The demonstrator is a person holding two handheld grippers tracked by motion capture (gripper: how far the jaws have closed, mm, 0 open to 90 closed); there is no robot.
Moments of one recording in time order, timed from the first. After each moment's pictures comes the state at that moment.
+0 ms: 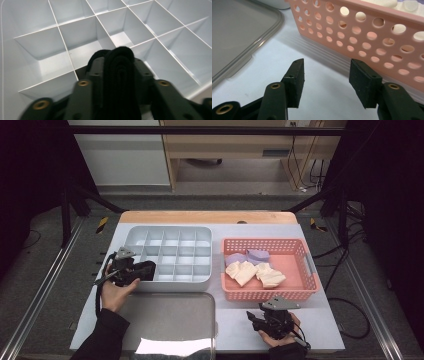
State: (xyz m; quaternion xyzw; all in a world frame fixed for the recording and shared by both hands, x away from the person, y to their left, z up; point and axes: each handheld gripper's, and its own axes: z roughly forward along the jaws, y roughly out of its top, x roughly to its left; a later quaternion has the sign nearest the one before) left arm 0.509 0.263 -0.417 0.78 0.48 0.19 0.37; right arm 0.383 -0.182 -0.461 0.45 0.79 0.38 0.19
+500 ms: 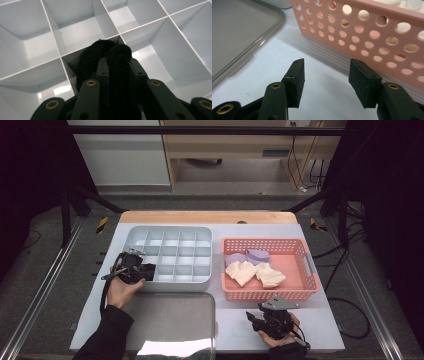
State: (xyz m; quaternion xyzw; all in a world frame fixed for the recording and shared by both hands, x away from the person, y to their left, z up) left arm 0.521 0.248 -0.424 0.81 0.49 0.15 0.29; right arm 0.384 -0.182 -0.462 0.45 0.79 0.38 0.18
